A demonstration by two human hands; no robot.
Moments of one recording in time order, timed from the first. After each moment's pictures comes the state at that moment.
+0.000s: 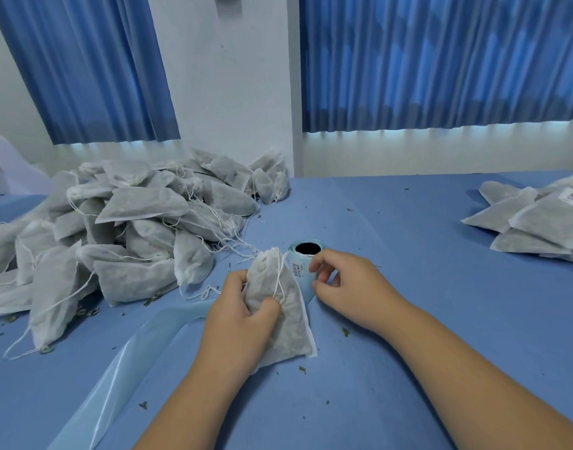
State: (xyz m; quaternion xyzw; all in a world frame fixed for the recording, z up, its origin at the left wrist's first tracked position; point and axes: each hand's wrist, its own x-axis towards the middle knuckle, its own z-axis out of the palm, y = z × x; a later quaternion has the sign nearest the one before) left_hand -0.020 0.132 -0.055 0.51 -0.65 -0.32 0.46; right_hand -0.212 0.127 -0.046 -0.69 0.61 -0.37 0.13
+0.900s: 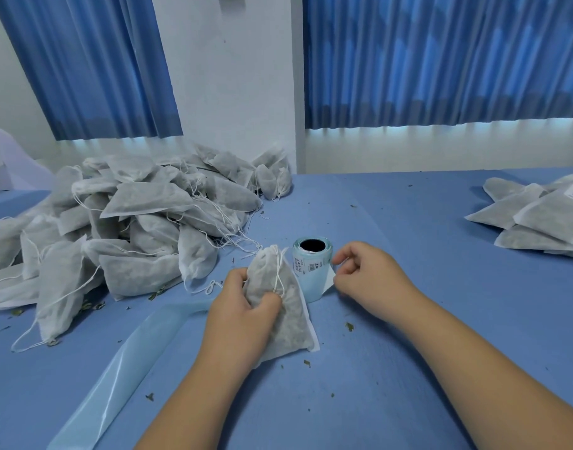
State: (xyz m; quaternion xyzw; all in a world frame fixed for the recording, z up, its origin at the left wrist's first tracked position) left_hand -0.018 0.133 -0.054 0.54 -0.62 -0.34 0.45; right_hand -0.215 0.136 -0.036 -0.58 0.67 -0.41 0.21
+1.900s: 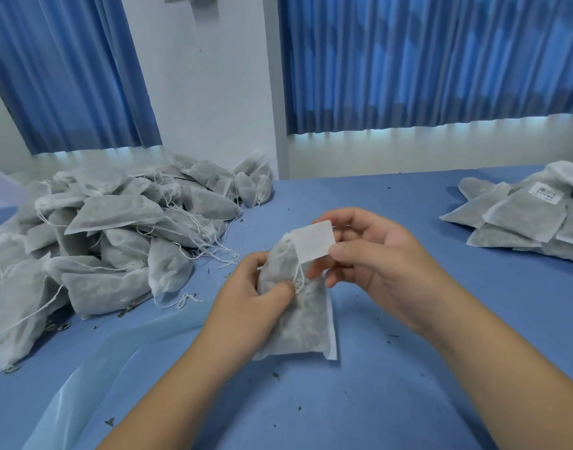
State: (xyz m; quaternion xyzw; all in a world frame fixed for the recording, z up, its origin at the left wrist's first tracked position) left_hand -0.056 0.141 -0.022 0.42 -0.67 -0.43 0.42; right_hand -0.229 0.189 0.016 -0.56 0.32 -0.60 0.47
